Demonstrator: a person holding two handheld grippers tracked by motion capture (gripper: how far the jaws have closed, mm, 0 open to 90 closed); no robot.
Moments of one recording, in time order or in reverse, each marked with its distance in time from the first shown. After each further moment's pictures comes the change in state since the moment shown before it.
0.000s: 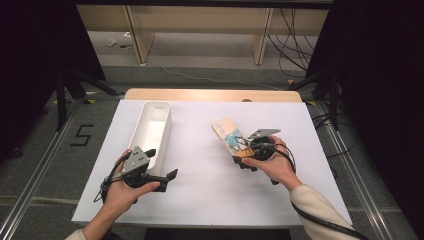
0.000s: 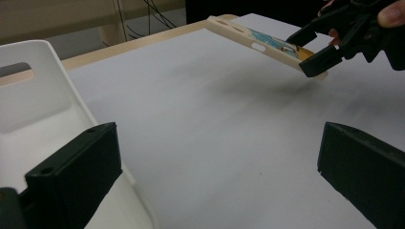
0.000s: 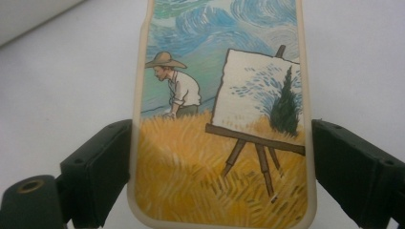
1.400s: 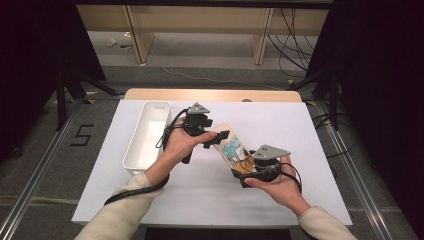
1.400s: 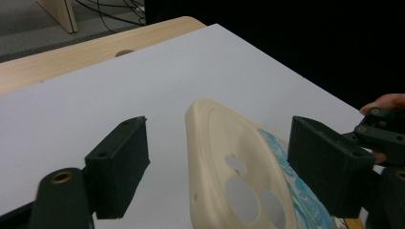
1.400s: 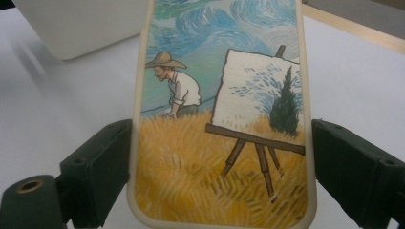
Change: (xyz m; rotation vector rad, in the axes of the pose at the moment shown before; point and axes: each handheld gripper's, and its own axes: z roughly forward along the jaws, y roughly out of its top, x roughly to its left) left arm -0.026 0.111 0.138 0.131 -0.159 -0.130; right arm 0.042 -0.027 -0.038 -0.177 0.022 -0.114
